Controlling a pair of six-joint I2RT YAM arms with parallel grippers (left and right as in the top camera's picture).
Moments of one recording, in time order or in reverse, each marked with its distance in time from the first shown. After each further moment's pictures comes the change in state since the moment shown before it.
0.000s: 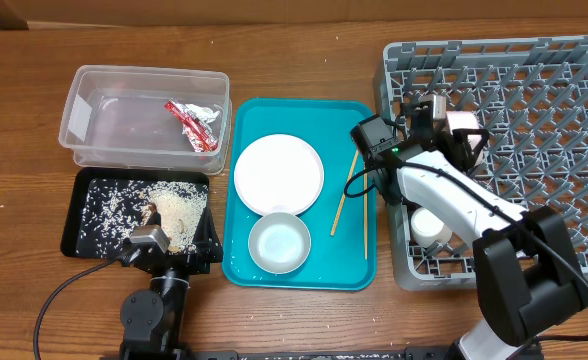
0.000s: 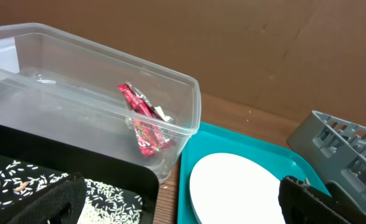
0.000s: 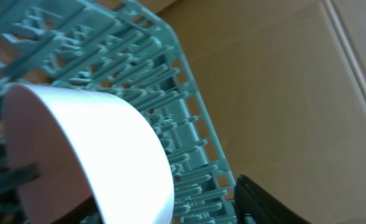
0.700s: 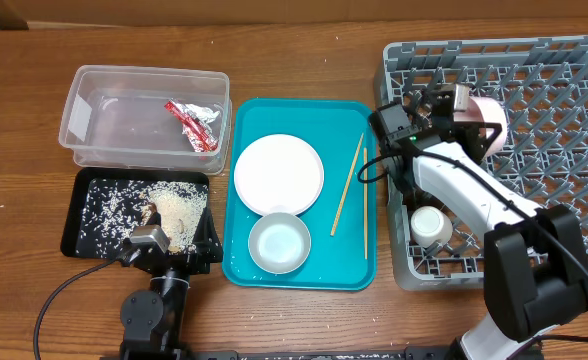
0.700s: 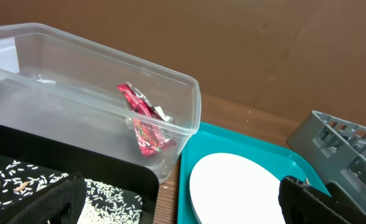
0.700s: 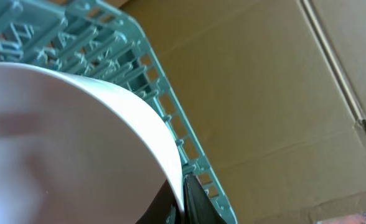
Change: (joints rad) left arm 0.000 0.000 0.000 0.000 0.000 0.000; right arm -0.095 0.001 0.021 0.012 0.077 0.006
